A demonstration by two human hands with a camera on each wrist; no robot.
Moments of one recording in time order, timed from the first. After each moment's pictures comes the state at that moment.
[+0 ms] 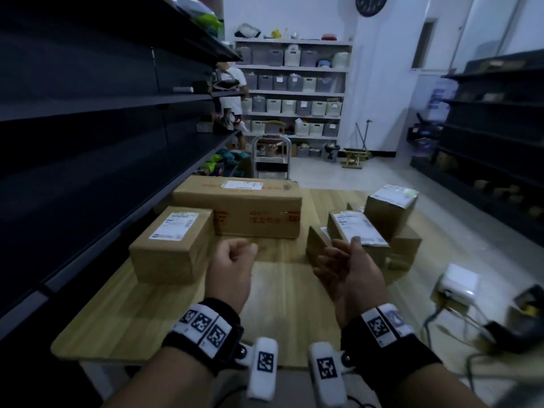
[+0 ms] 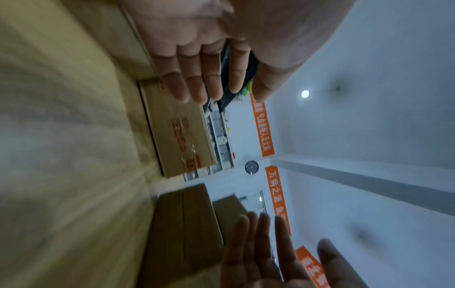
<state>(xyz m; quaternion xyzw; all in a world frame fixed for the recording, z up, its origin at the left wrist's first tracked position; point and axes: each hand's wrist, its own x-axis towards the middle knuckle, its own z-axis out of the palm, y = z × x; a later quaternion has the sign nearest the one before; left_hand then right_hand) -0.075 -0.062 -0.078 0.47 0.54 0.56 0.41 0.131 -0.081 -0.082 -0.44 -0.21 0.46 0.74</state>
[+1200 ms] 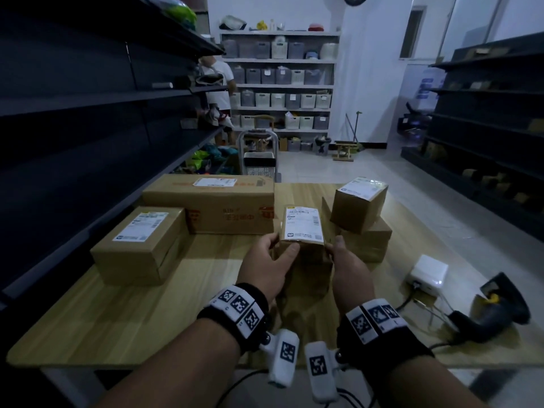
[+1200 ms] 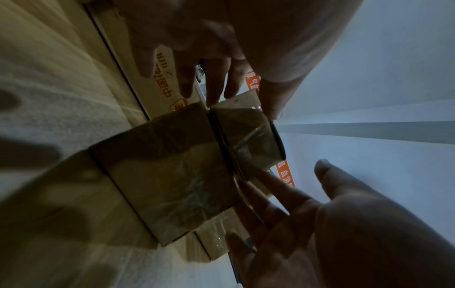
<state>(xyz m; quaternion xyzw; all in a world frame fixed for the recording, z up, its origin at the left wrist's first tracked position) 0.043 -0.051 -0.080 0.60 0.52 0.44 0.42 0.210 -0.087 -0.092 -0.61 -0.41 0.36 0.58</state>
